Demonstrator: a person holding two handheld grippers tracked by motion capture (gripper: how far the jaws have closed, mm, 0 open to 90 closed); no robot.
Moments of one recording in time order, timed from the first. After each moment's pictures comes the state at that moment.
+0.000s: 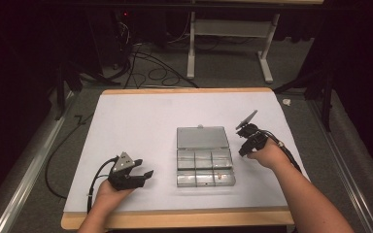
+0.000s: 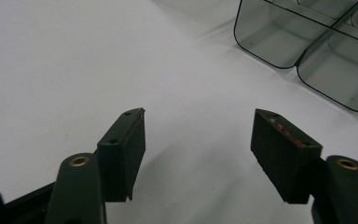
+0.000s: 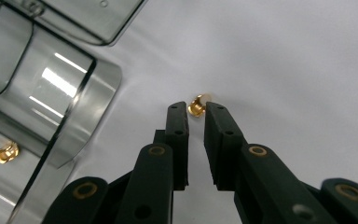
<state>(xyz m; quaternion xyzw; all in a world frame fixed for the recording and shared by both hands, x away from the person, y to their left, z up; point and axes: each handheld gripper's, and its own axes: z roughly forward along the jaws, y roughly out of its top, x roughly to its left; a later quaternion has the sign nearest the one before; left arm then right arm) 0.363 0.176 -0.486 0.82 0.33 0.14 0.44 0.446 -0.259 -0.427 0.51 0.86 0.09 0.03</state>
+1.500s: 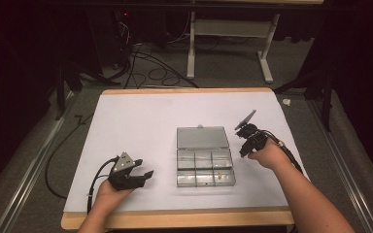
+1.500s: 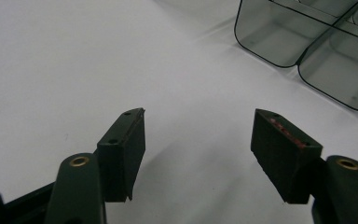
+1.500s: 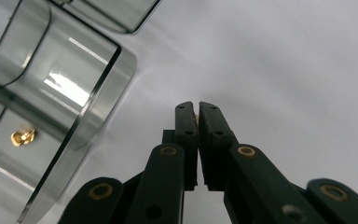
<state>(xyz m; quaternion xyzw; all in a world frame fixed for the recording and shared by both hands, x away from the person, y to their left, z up) 0.363 0.176 -0.486 0.83 0.33 0.14 0.44 0.440 -0.254 -0.419 0.50 0.86 0.08 0.04</state>
